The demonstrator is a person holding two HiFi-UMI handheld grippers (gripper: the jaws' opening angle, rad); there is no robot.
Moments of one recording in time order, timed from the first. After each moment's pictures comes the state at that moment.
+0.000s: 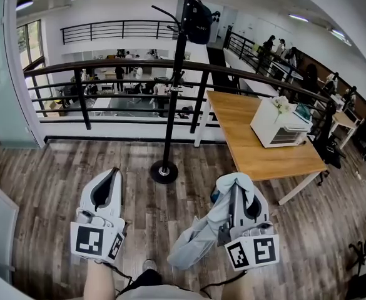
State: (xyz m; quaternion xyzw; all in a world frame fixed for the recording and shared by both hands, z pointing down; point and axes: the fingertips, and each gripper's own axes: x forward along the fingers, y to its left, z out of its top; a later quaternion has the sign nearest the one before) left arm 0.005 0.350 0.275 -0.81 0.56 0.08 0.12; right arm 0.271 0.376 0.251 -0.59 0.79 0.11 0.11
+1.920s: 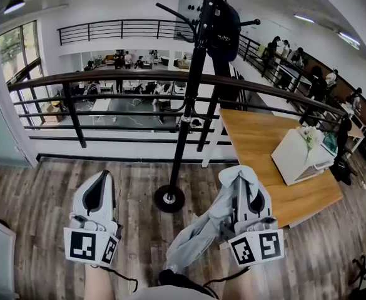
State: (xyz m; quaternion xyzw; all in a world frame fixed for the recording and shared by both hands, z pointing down) left arm -0.079 -0.042 0.272 -0.80 0.58 0.09 0.12; right arm 0.206 -0.033 0.234 -0.58 0.79 0.11 0.14
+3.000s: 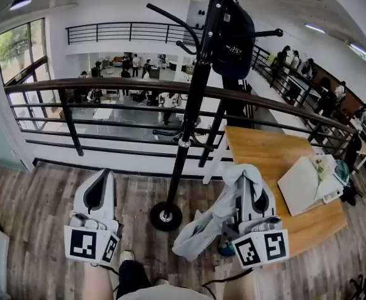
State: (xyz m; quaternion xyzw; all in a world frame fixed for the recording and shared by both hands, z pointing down) left arm -0.032 -0.224 0.268 -0.78 0.60 0.09 0.13; right arm 0.251 -0.224 0.217 -0.56 0.81 0.11 0.14
